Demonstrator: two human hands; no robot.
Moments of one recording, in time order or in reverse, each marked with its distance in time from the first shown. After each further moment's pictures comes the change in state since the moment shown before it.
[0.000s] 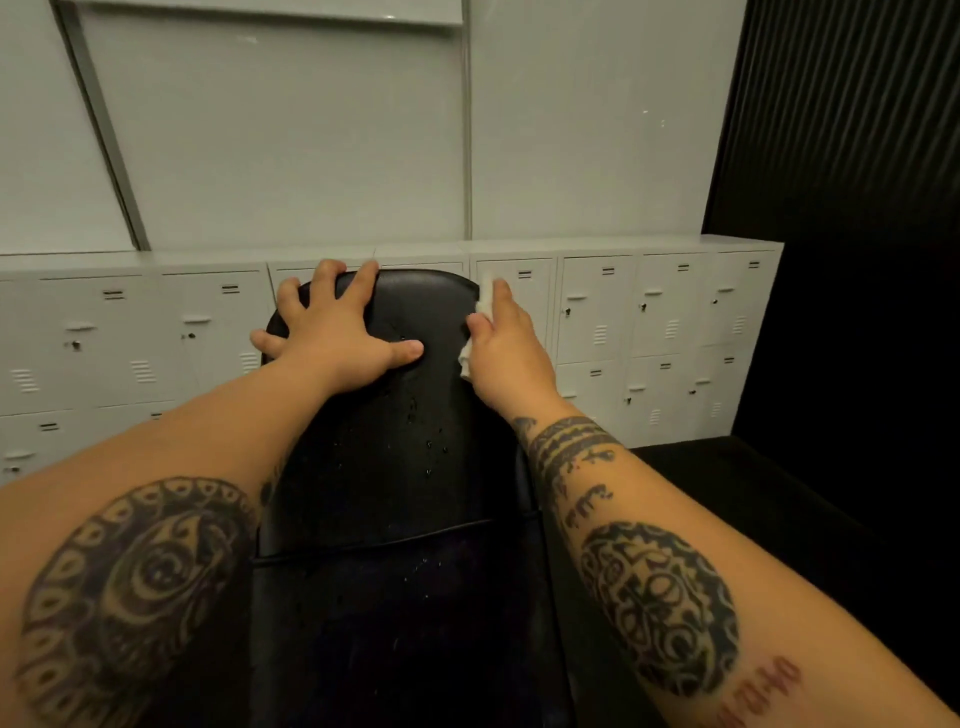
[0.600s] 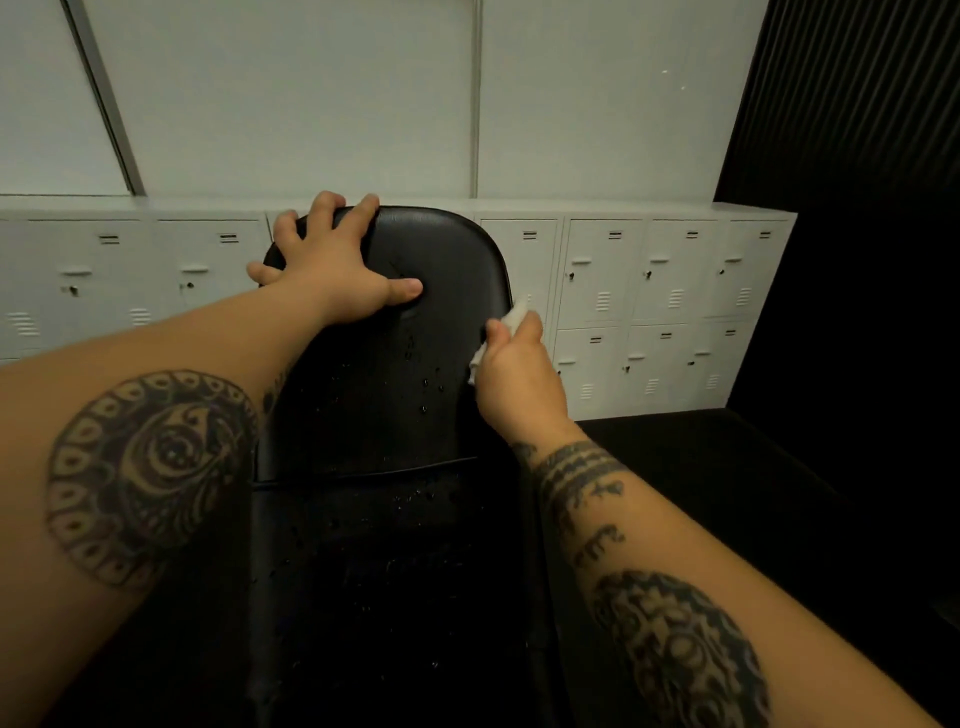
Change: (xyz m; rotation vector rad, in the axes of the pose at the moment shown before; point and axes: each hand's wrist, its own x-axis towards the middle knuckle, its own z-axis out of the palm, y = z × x) left_hand -0.004 0.001 -0.005 -0.048 -0.007 0.009; right_hand -0.077 0.014 -0.002 -0.052 -0.017 0.186
